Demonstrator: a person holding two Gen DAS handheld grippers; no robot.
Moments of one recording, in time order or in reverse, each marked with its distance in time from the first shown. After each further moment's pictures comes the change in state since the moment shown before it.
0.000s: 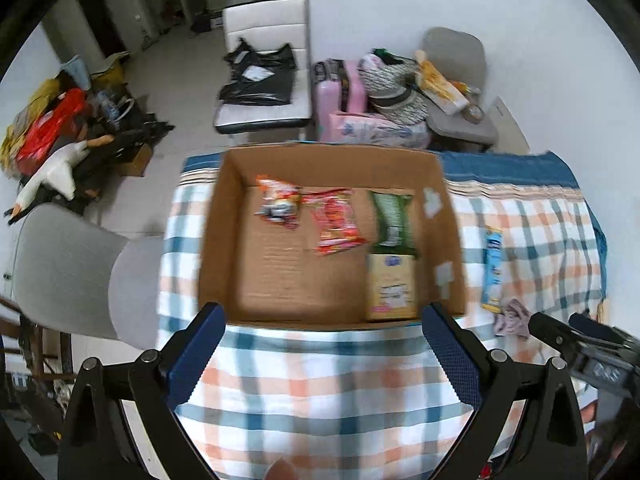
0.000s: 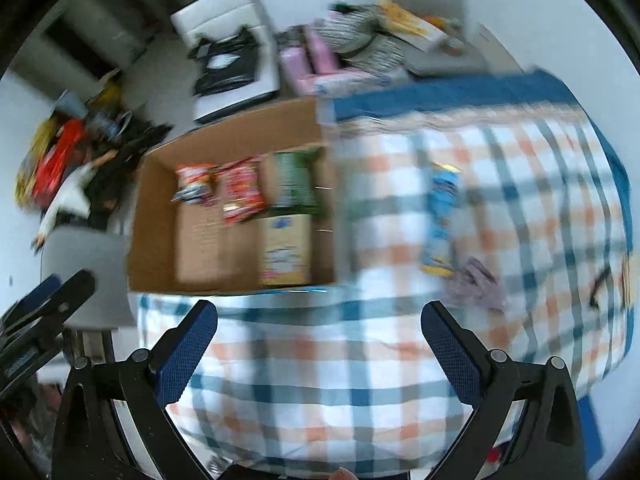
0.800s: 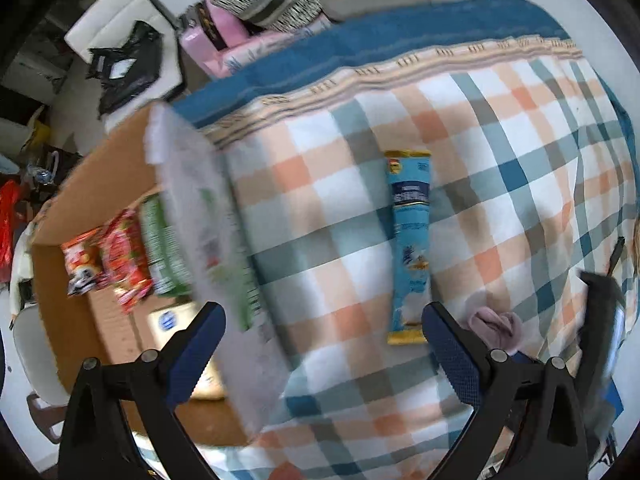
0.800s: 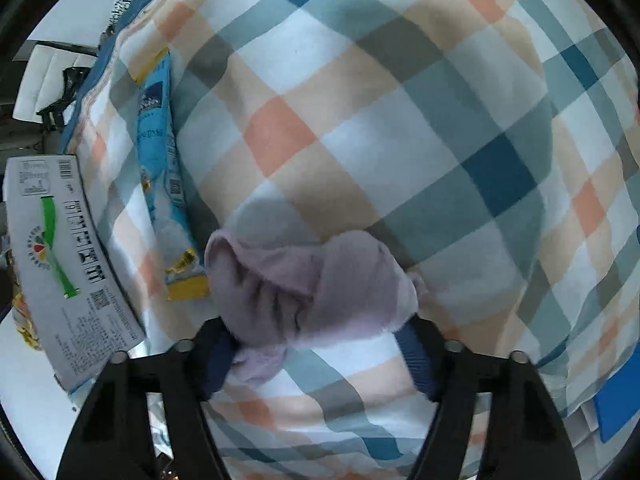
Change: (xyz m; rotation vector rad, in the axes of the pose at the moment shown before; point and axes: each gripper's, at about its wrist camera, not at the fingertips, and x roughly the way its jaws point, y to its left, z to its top) left arm 0.205 -0.266 0.037 0.351 0.334 0.051; right arm 0.195 -0.231 -0.012 0.469 0.299 0.088
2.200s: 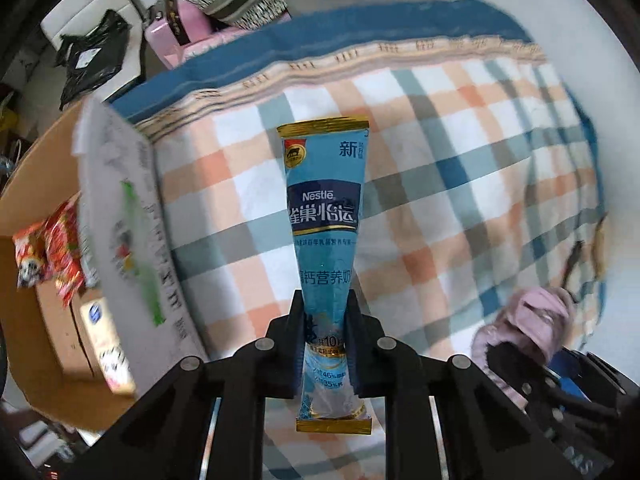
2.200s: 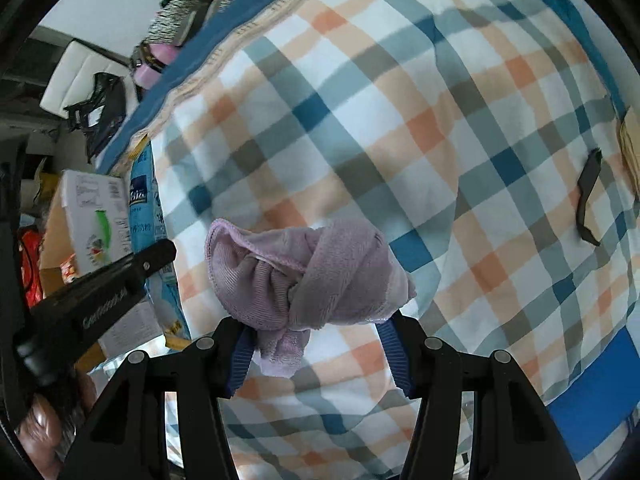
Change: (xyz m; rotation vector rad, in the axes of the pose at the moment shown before) left arm -0.014 -0.013 -0.015 -0.037 -0.043 -0.192; right arm -0.116 0.007 0.013 -0.131 -0.145 -0.031
